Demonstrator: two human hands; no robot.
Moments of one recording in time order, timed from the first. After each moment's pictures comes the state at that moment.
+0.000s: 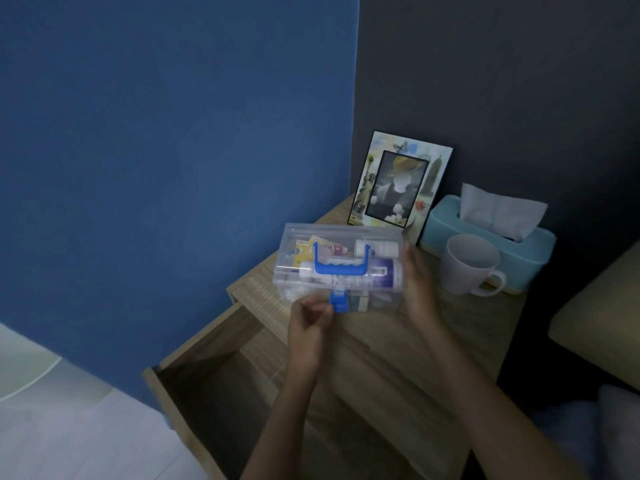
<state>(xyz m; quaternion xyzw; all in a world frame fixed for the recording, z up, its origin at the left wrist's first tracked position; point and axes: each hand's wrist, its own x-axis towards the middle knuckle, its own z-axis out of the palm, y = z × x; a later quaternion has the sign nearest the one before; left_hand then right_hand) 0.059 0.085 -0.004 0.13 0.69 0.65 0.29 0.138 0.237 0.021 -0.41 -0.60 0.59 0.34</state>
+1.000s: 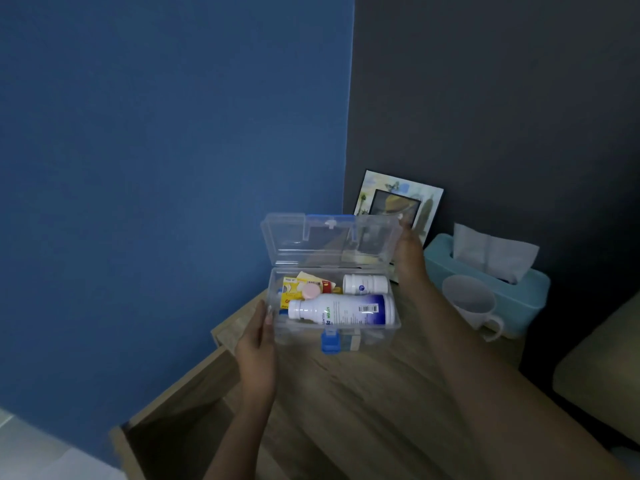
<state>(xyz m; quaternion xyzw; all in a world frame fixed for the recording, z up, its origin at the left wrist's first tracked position) 0.000 0.088 0.013 0.16 0.72 0.66 0.14 0.071 0.319 0.088 -0.42 -0.54 0.63 0.37</state>
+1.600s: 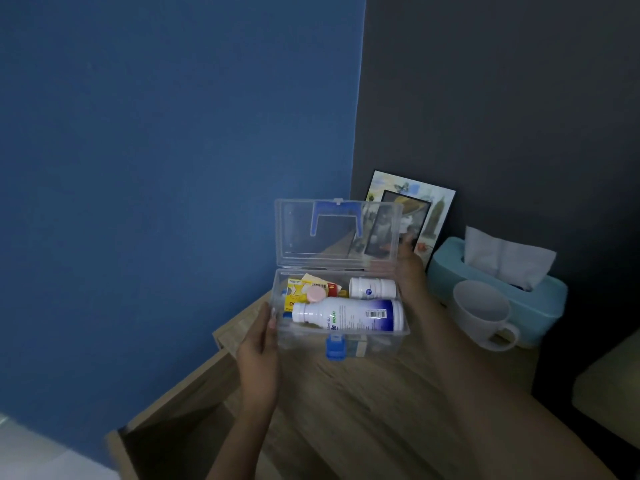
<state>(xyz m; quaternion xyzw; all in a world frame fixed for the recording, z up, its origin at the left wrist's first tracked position) -0.003 0.089 0.008 0.18 0.74 0.64 0.13 0.064 0.331 0.045 -0.48 -0.57 0.60 0.31</state>
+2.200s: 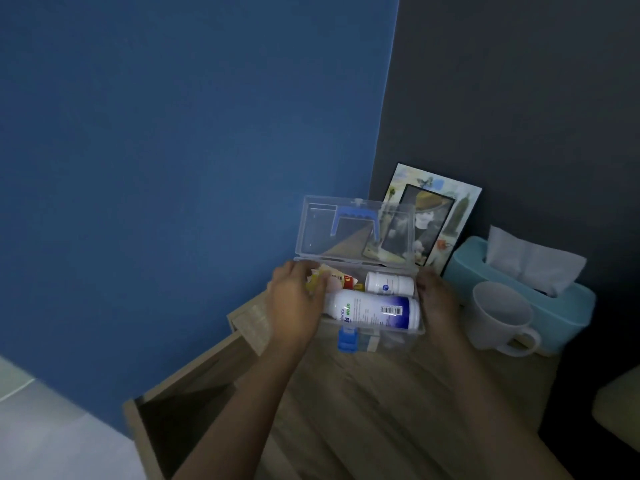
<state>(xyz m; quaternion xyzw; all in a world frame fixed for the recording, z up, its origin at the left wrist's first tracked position) -0.024 0.131 0.036 0.31 0.84 0.44 -0.06 0.109 0.300 0.020 -0.48 -0.54 0.62 0.30</state>
